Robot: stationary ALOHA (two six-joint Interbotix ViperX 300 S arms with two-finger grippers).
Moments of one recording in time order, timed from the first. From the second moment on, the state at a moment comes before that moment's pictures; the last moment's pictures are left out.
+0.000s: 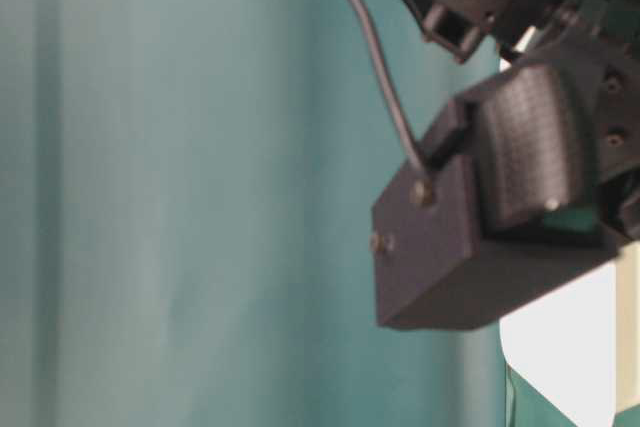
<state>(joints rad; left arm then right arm) -0.04 -1.33 1.49 -0.02 0.05 -0.04 0.30 0.36 0.37 -0.46 0.24 0.41</state>
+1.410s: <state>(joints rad) -0.04 -1.33 1.49 -0.02 0.05 -0.04 0.18 0.20 0.36 -0.47 0.42 0.41</state>
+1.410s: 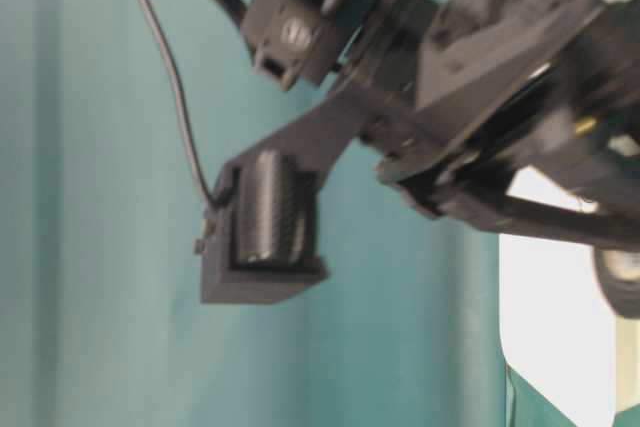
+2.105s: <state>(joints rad) -0.04 -1.33 1.49 -0.02 0.05 -0.04 -0.23 0.16 0.39 -0.51 0.32 0.40</state>
